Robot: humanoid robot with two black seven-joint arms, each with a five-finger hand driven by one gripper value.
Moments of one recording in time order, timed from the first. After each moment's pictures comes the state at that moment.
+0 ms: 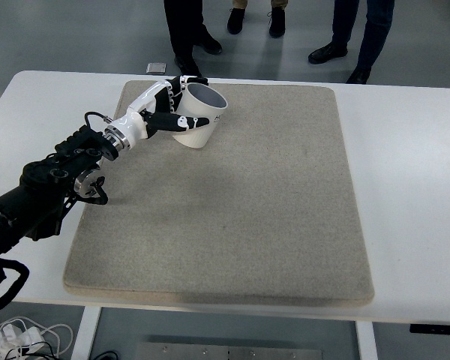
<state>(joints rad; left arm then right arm) -0.93 0.14 -0.36 -0.39 0.50 -0.31 -0.61 0.02 0.00 0.00 0.18 0.00 -0.02 -0.03</state>
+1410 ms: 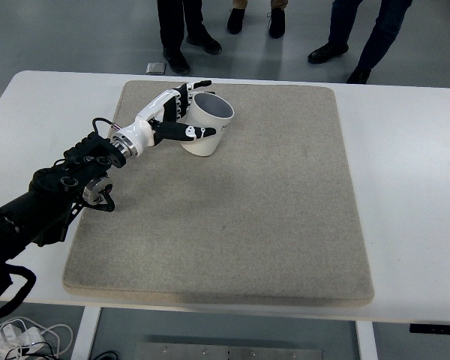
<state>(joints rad) -0.91 0.11 -0.38 -0.40 0.55 -0.26 -0.61 0.02 0.00 0.00 0.18 0.00 -0.02 -0.03</state>
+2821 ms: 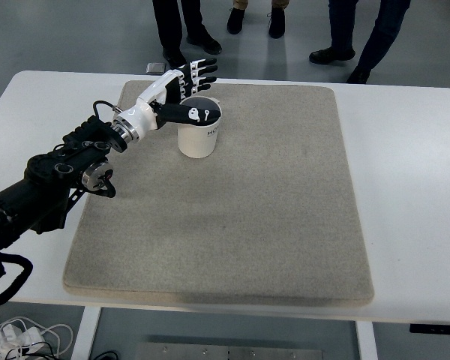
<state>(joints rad) -0.95 0.15 -0.41 -0.48 0.55 -0.27 -0.61 0.02 0.00 0.00 0.18 0.00 -0.02 -0.03</state>
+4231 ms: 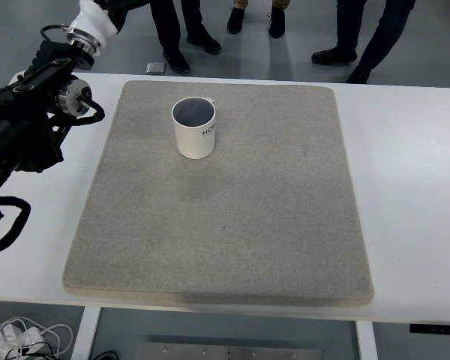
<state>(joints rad) -1.18 0.16 -0.48 -0.30 0.12 -0.24 -0.61 0.02 0.00 0.00 0.18 0.00 -0.02 -0.03</state>
